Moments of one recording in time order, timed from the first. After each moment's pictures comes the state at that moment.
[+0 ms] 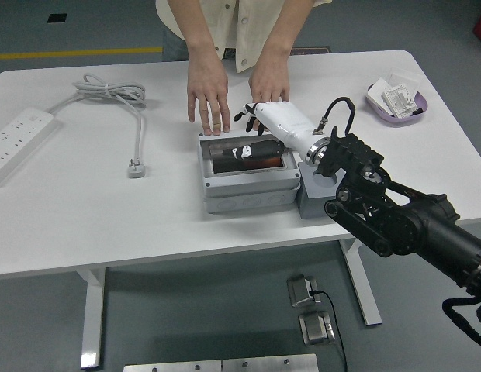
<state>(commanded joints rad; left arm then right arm) 0.01 0.12 -1.94 -0.18 1.91 -0.11 0.28 0.76 -0.18 0.66 0.99 -1.92 -0.17 0.01</state>
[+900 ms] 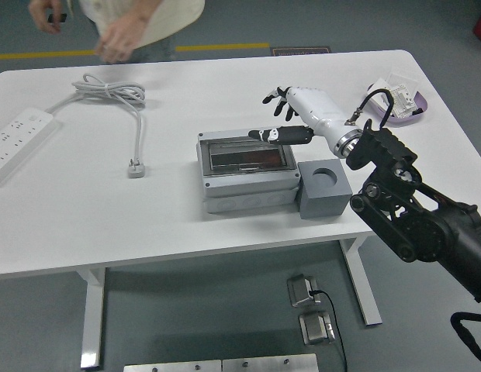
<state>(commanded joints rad) 0.04 0.11 -1.91 -0.18 1.87 -0.11 0.28 0.62 -0.24 0.98 1.18 -2.06 -0.09 -0.03</state>
